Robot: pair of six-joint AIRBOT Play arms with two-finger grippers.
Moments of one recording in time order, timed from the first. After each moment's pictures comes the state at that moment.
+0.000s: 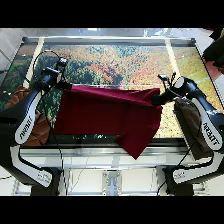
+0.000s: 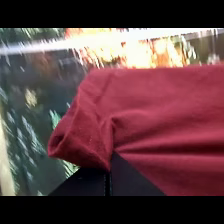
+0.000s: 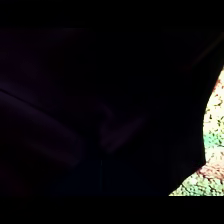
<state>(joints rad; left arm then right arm) -0.13 -1.72 1.48 1.94 -0.90 -1.60 -0.05 -1.59 1.23 -1.30 1.09 1.23</state>
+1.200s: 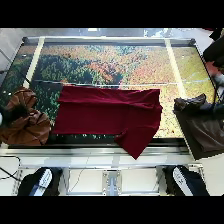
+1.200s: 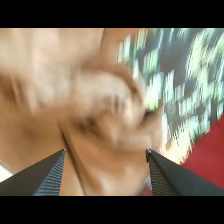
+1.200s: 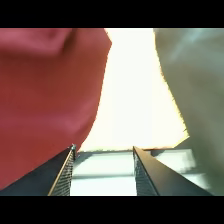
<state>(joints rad) 0.35 -0.74 0.72 1.71 -1.02 -1.94 -0.33 -0.75 0.87 -1.28 1.36 1.43</state>
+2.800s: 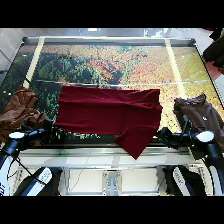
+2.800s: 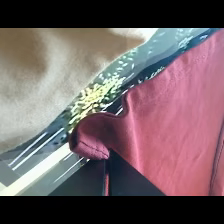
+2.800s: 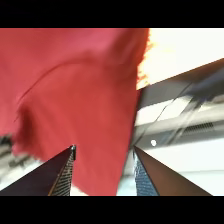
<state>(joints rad) 0.50 -0.95 0.27 0.68 -0.70 -1.58 -0.36 -0.68 0.26 -0.88 1.12 1.52</state>
